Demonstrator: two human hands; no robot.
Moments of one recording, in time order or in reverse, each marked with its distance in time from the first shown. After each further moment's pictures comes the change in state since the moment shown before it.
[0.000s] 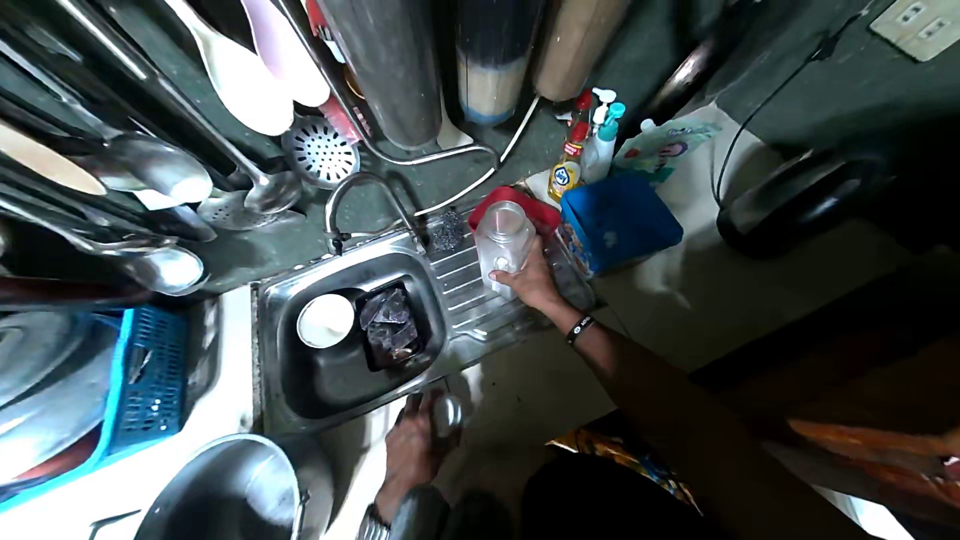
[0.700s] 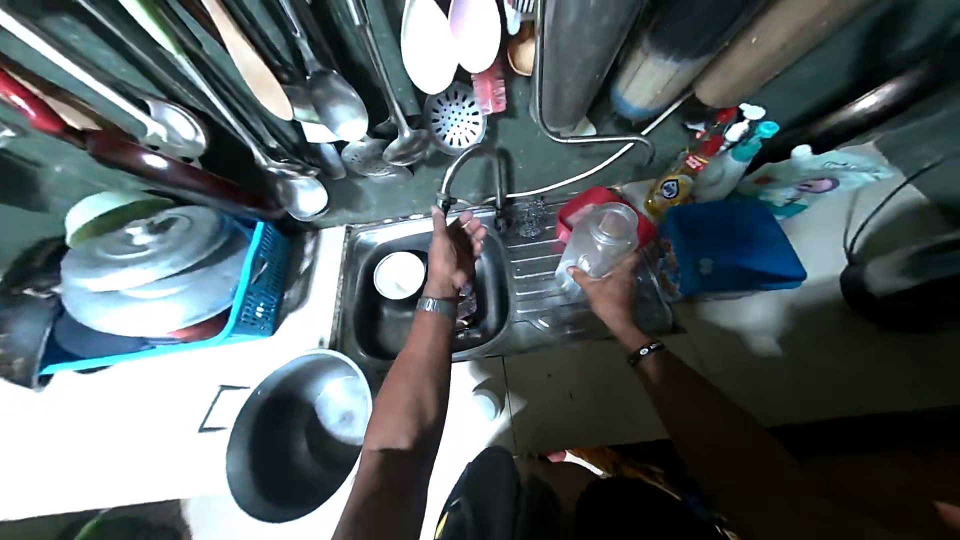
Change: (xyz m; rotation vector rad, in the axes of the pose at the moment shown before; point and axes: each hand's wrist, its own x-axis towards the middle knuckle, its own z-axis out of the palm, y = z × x) left_hand 0.155 -0.010 -0.152 -1.969 0.205 0.167; right_hand -0.018 -0.020 0.025 -0.121 0.149 0.067
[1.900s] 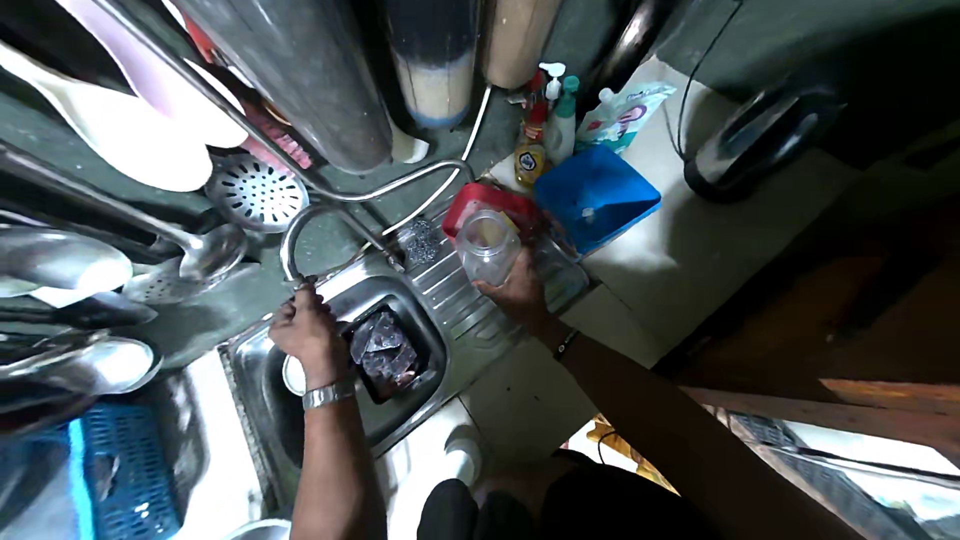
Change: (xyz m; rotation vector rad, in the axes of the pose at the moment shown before) left_hand 0.041 0.010 -0.007 0.677 0.389 0.365; right_hand 0.001 0.012 0.007 -0.049 0.093 0.017
